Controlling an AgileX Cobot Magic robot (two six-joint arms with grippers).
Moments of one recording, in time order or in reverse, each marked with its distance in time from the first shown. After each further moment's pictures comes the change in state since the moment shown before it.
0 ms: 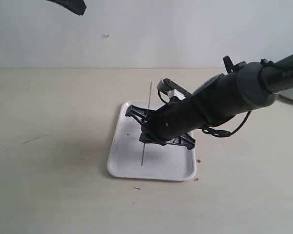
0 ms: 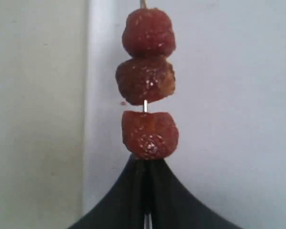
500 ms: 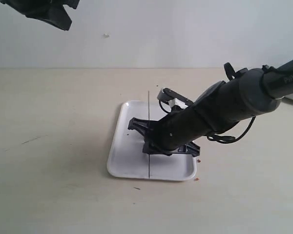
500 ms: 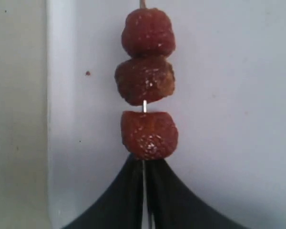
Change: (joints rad) left arm 0.000 -0.260 0.445 0.016 -0.240 0.012; right arm 0.001 0.000 0.043 -0.064 0.027 -0.010
